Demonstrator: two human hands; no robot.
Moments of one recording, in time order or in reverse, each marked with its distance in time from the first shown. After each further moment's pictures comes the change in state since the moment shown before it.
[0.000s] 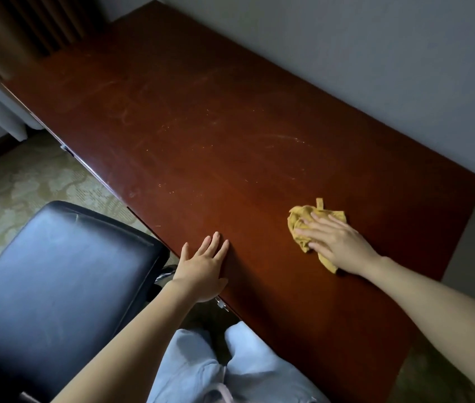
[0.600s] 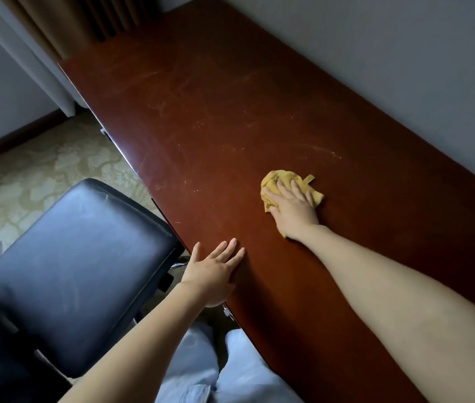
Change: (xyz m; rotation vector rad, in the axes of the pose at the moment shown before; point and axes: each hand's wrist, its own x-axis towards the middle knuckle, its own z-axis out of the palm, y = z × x) left_hand -0.002 -0.001 -0.005 -0.034 -0.003 -0.041; right_hand 0.156 -0.066 0.004 -0.019 -0.123 0.245
